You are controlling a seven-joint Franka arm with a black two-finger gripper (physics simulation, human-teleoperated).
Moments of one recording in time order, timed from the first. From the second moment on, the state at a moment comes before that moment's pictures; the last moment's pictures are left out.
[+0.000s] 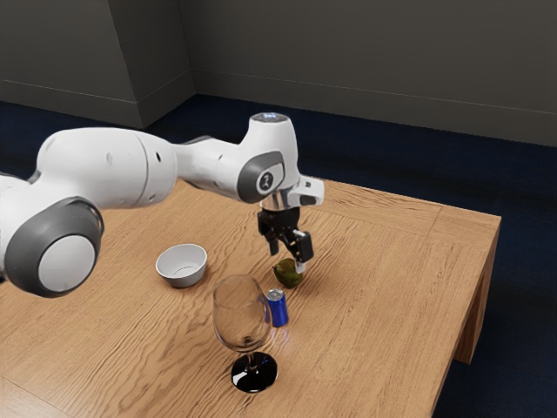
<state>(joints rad) -0.22 0.67 0.05 -1.44 -0.08 2.05 0.23</state>
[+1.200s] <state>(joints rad) -0.19 0.69 0.04 -1.45 -0.10 2.11 0.19</state>
